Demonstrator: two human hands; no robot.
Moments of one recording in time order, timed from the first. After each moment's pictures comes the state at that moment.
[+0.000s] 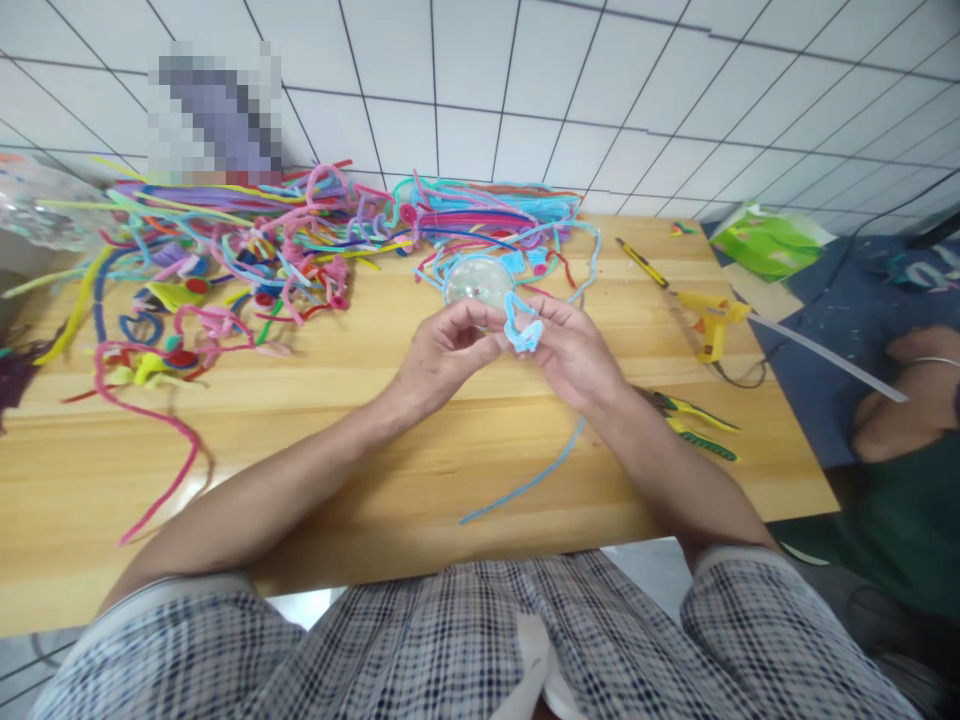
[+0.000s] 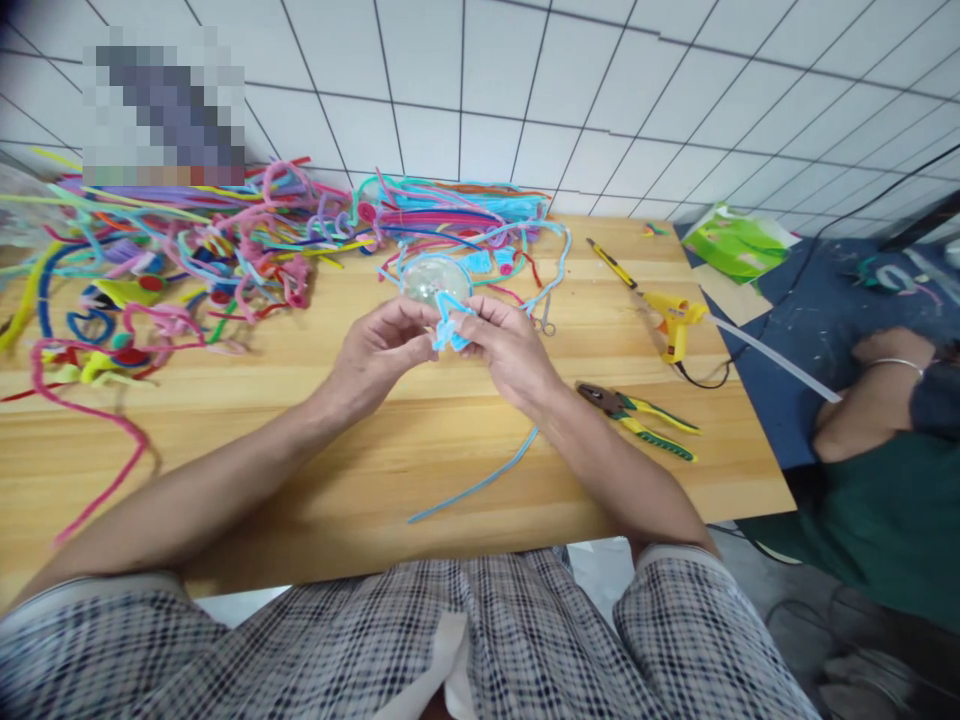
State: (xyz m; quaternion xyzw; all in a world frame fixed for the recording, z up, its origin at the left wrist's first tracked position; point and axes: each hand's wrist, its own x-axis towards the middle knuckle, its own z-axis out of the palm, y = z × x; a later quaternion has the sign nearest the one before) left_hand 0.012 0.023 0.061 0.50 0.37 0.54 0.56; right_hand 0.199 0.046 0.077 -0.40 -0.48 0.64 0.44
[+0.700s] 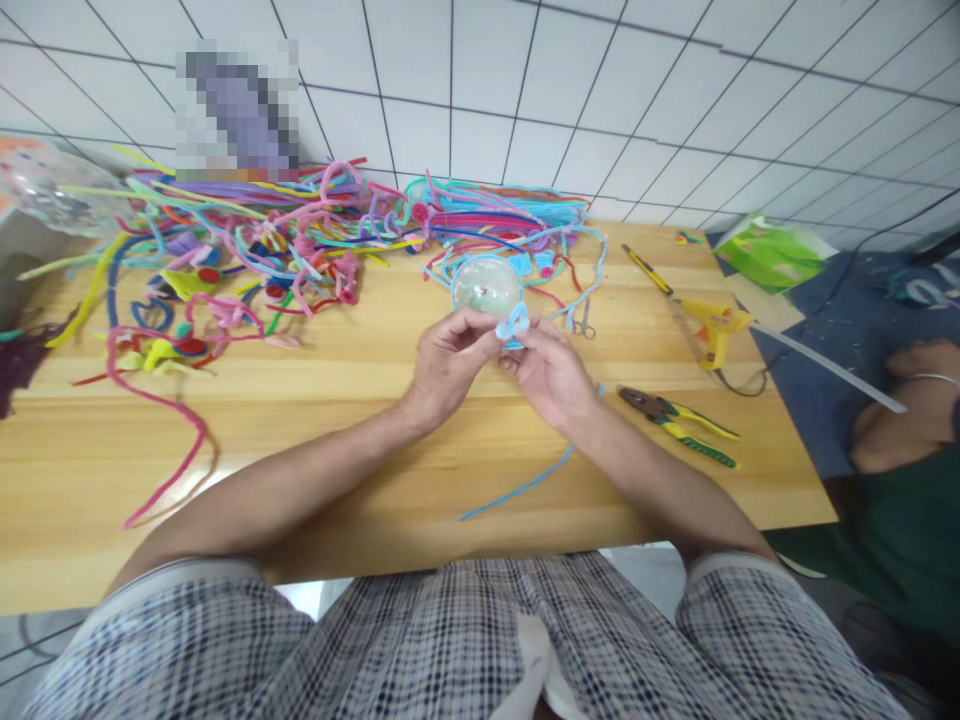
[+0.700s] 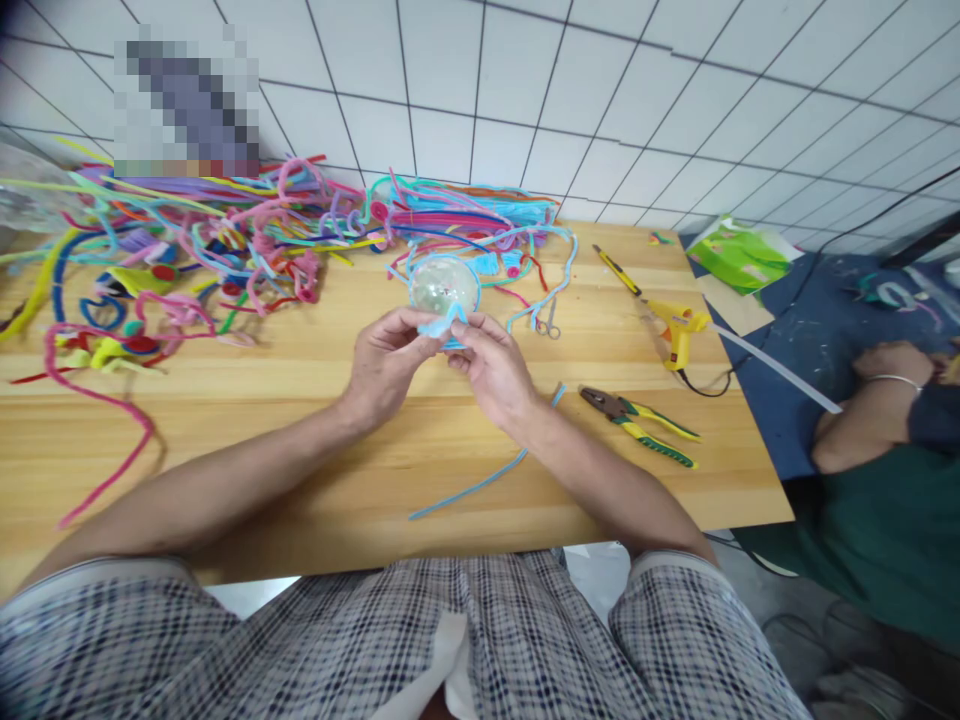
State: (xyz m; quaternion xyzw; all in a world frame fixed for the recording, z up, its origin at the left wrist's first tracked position) left_hand 0.027 0.015 0.039 0.43 0.38 0.63 0.52; right_hand 0.178 0.030 0.046 -0.42 -0.42 0.65 0.47
